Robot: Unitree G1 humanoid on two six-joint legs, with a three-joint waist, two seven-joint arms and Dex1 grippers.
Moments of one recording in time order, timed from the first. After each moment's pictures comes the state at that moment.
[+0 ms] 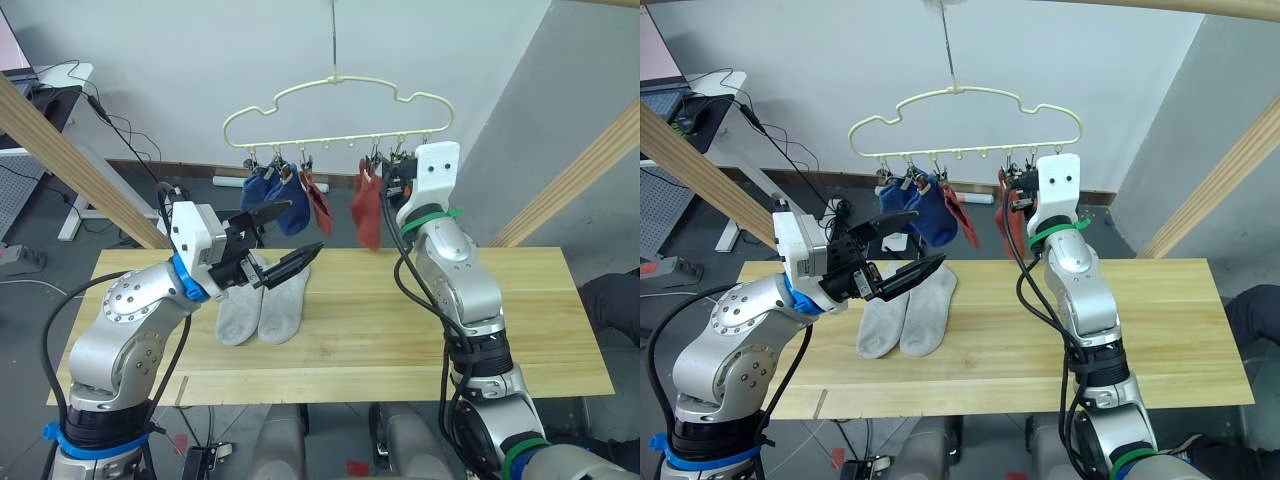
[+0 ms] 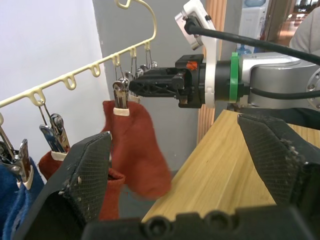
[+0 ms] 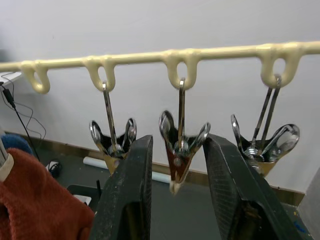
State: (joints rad) left arm -0.25 0.57 0.16 -0.46 -0.66 0.45 -0.78; right arm -0.65 -0.01 0.05 -0.11 0.06 0.46 -0.02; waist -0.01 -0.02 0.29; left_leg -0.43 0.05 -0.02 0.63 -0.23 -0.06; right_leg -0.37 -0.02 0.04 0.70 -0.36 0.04
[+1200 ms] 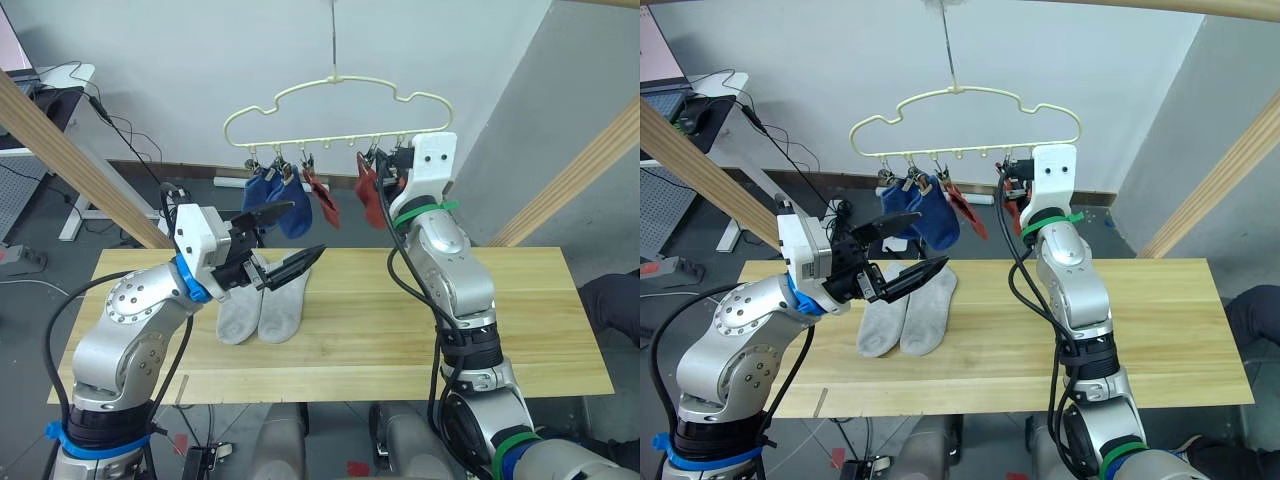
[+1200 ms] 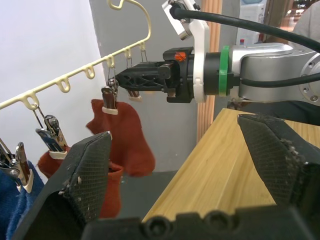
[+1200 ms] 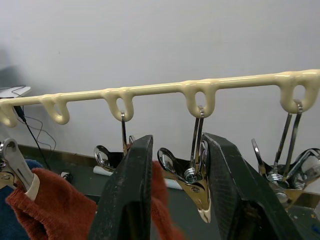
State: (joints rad) left arm -0.25 0.57 0.14 -0.46 -0.64 0.43 -0.78; right arm -0.68 0.05 0.02 -0.07 0.07 0.46 -0.02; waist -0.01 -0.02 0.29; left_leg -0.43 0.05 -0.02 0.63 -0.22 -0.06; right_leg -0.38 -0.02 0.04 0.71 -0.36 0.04
